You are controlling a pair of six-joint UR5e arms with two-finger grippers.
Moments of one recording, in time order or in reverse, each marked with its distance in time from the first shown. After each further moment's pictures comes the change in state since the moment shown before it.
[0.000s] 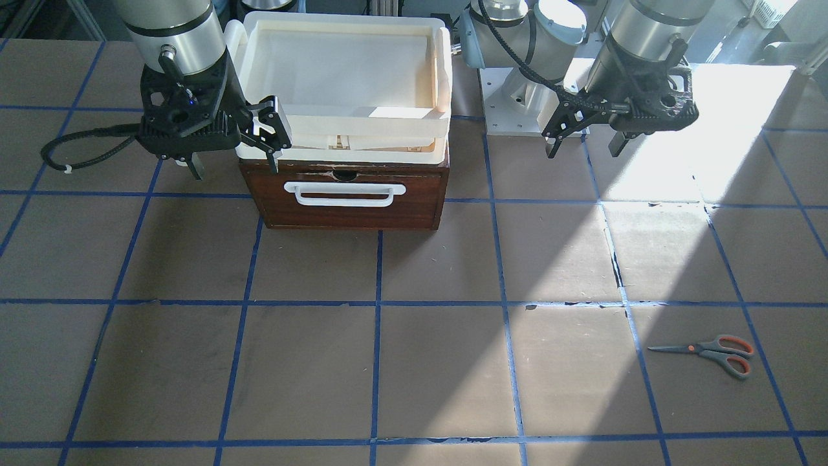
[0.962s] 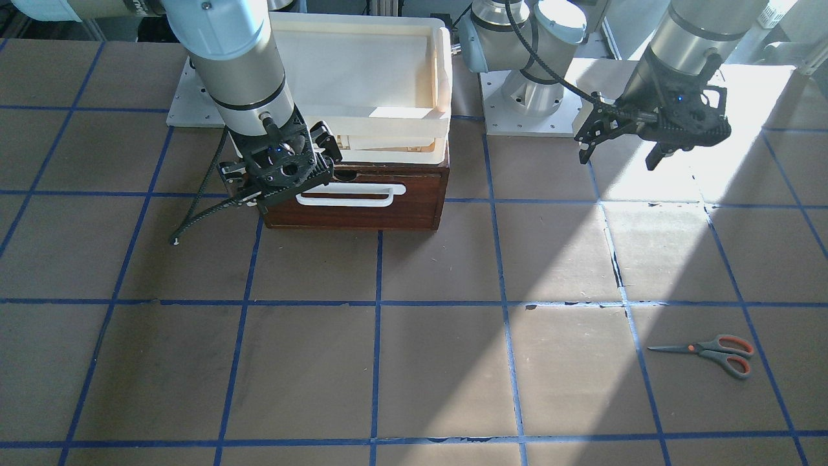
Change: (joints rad) left arm 0.120 -0.019 0.004 0.012 0.026 0.354; right arm 0.110 0.128 0.005 -0.008 0.039 -0.318
